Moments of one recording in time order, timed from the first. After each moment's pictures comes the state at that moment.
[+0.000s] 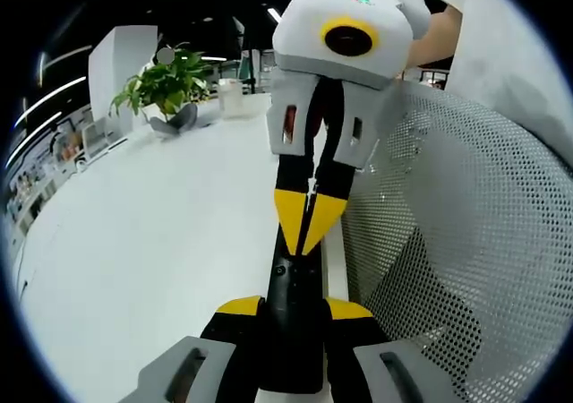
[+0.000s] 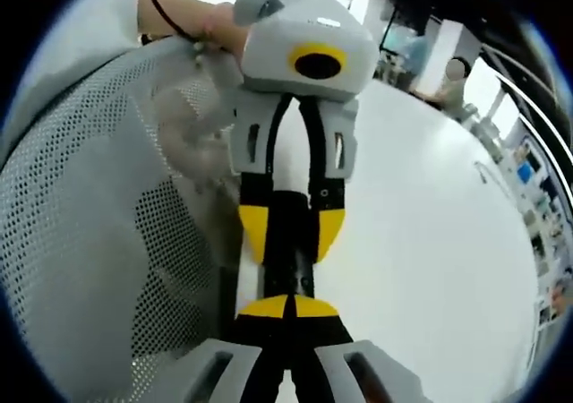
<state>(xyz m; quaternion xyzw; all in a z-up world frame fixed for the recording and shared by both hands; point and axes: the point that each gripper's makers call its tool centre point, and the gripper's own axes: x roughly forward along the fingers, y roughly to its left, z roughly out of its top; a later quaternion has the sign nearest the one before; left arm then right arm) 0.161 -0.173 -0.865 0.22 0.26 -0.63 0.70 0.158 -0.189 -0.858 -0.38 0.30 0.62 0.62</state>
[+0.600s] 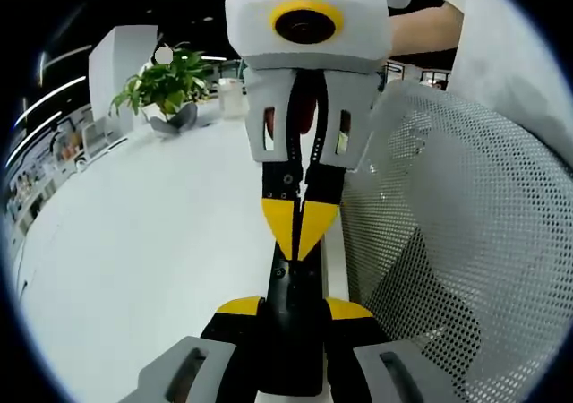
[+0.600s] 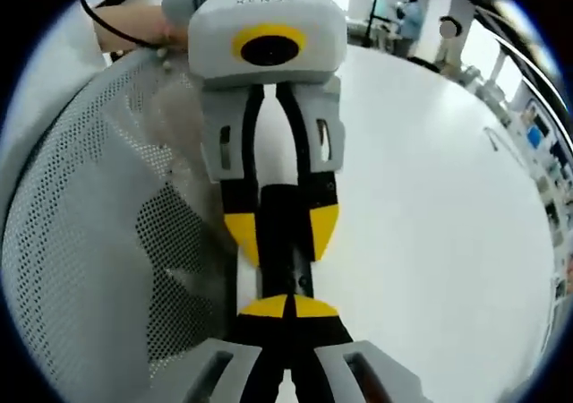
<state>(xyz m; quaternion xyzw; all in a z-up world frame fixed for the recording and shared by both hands) 0.162 -0.173 -0.865 0.22 0.26 -0.63 0.70 0.160 -0.189 -0.860 -0.36 0.37 0.61 0.60</state>
